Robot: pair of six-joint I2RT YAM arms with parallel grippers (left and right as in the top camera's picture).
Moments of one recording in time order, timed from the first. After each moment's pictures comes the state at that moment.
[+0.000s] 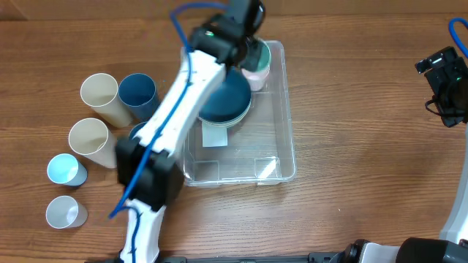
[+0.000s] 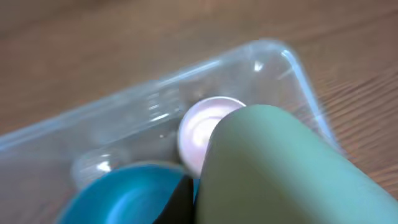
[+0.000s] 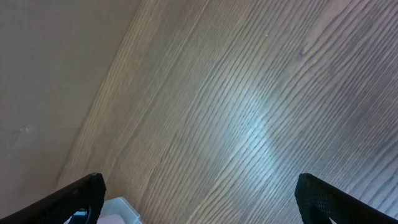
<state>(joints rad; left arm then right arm) -0.49 2.20 2.20 -0.96 -0.06 -0.15 -0.39 1.50 1.63 -1.06 -0.05 0.71</state>
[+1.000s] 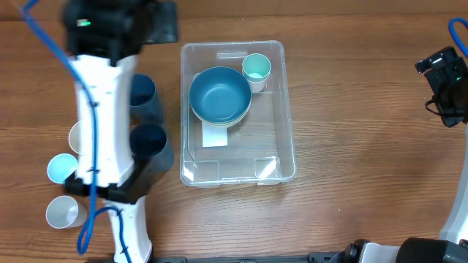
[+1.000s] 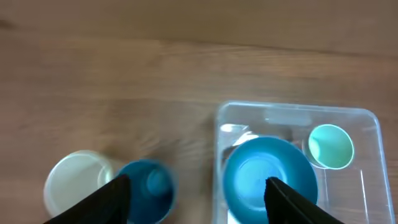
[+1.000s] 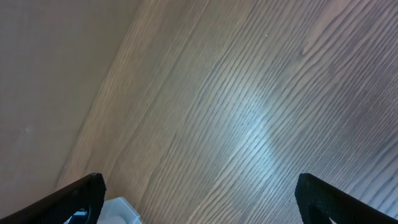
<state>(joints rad) -0.21 2.16 2.96 -1.68 -0.15 -0.26 -0.39 1.50 1.63 -1.06 -0.05 0.71</state>
